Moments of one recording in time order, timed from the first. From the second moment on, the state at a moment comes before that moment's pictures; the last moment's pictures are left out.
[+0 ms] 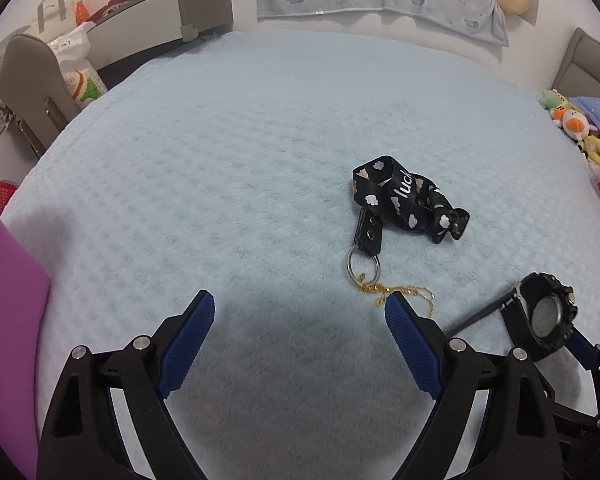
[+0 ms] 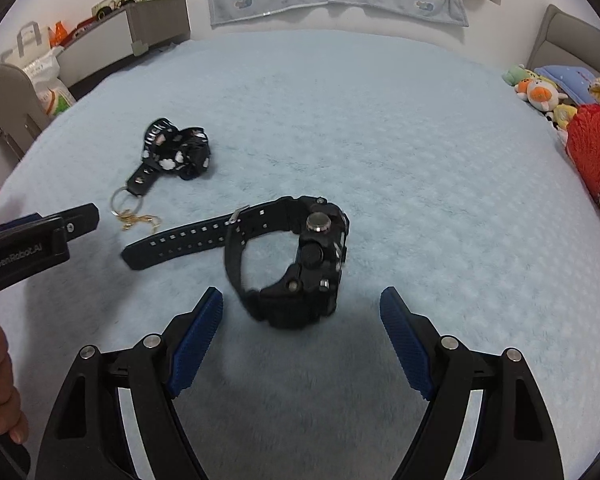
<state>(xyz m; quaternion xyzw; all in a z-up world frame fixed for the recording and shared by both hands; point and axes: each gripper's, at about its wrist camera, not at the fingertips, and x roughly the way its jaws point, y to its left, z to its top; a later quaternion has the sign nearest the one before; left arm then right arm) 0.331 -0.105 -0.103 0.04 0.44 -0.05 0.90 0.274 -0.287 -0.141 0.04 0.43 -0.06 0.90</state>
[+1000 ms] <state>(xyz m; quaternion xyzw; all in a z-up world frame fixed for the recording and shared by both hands) 0.390 -0.144 -0.133 0.04 0.45 -0.07 0.89 0.330 -0.315 -0.150 0.06 0.42 -0.04 0.90</state>
